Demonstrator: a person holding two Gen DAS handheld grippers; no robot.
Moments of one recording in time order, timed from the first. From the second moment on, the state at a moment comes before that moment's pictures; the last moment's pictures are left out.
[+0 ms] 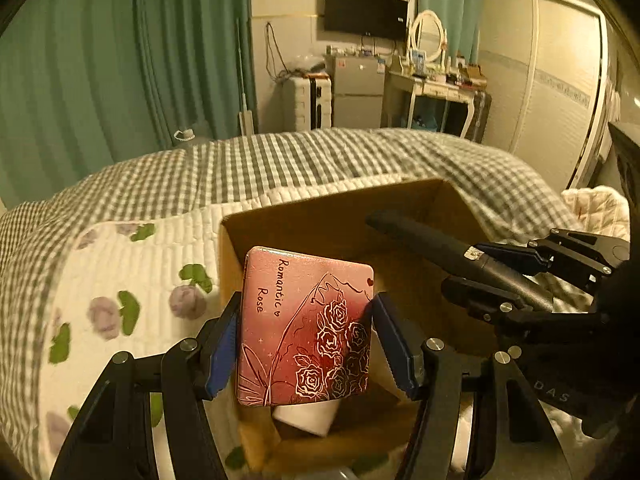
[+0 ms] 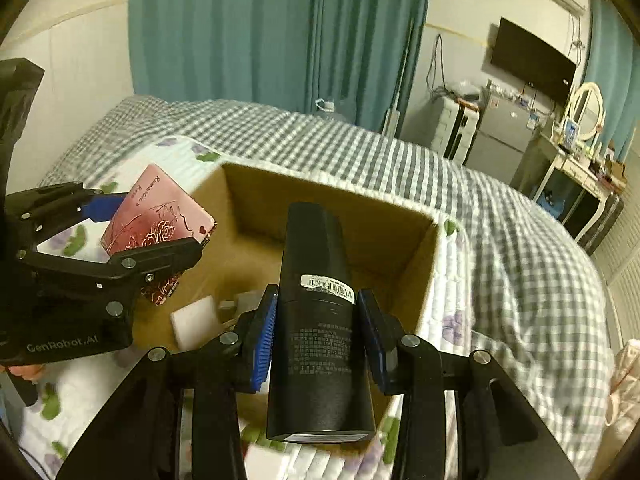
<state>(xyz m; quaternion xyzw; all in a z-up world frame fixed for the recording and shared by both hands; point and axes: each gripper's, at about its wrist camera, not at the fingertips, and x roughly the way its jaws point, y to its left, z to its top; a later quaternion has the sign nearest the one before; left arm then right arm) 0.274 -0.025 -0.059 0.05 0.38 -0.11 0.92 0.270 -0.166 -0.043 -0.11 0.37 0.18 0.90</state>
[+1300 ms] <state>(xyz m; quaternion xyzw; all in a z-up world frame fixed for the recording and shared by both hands) 0.058 0.015 -0.060 0.02 0.37 -0.03 0.93 0.085 -0.174 -0.055 -0.12 0.43 0.16 0.88</state>
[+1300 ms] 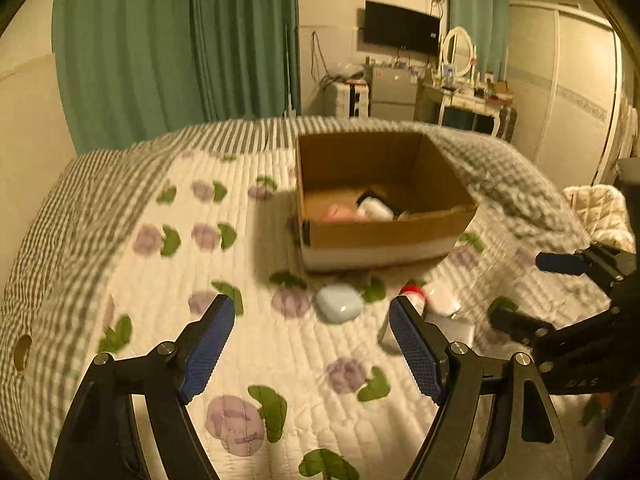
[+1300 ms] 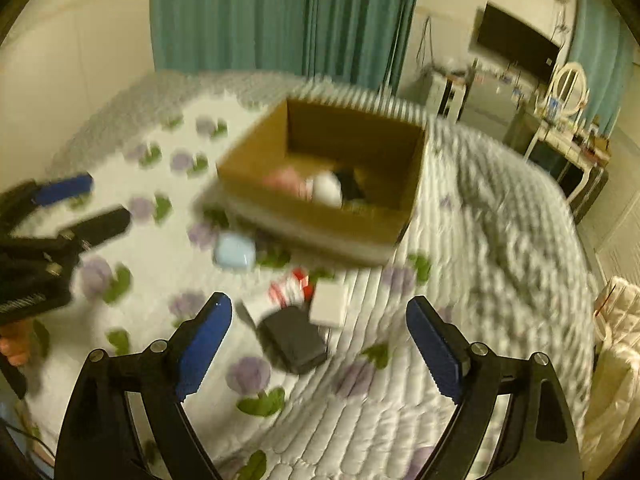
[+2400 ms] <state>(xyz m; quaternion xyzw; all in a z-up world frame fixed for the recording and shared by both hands) 0.083 0.000 -0.109 0.01 0.43 -0.02 0.90 0.115 -0.146 -0.160 -0.11 0.56 0.19 0.80</state>
